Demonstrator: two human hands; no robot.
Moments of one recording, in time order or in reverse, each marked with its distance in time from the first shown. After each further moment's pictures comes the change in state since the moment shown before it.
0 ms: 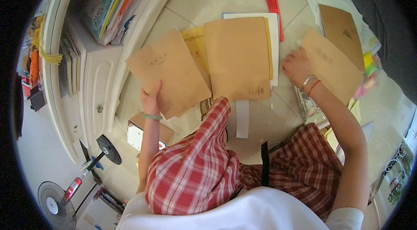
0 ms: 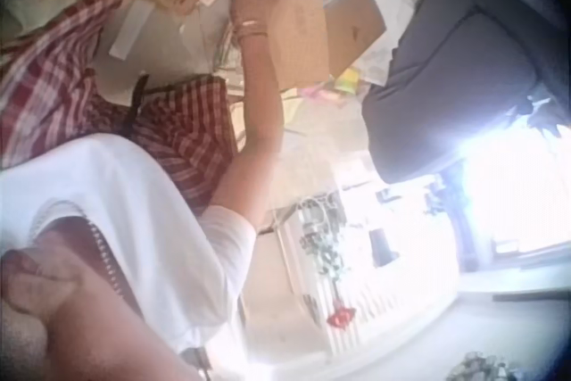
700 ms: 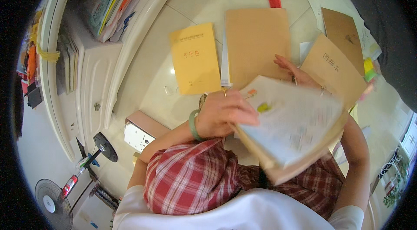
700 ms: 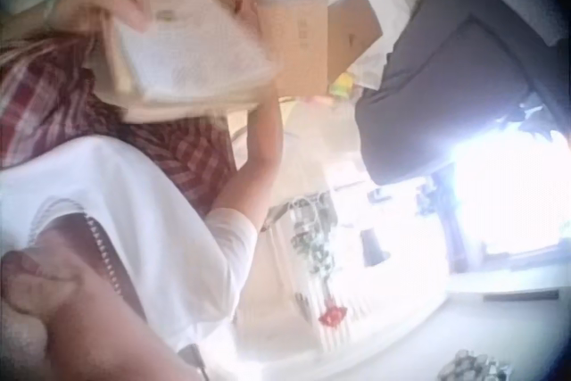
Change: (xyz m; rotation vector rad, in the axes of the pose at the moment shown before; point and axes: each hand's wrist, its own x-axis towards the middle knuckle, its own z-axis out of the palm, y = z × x) left_hand -0.084 0.044 0.154 0.266 -1.156 0.816; right_hand -0.029 -0.027 -0.022 1.471 0.025 -0.215
